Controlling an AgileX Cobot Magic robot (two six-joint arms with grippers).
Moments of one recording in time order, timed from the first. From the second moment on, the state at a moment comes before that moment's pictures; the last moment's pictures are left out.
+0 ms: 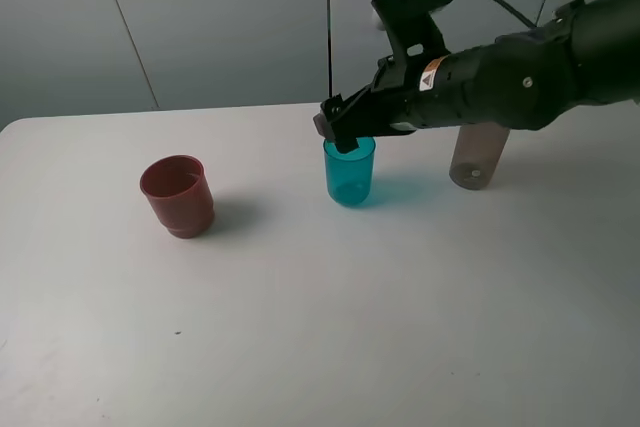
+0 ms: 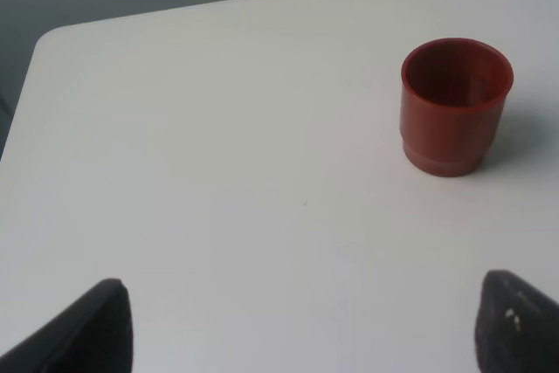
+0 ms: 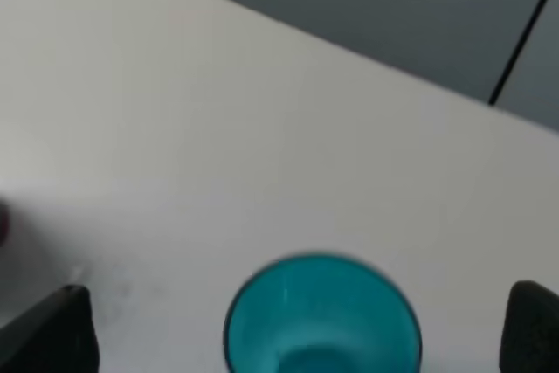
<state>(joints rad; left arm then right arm) -0.15 0.00 -0.51 0.14 1.08 -0.04 0.60 1.63 -0.85 0.05 0.04 0.03</state>
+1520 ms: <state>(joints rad) -0.15 0.00 -0.51 0.14 1.08 -0.05 0.11 0.00 -0.51 0.01 1.10 -0.01</state>
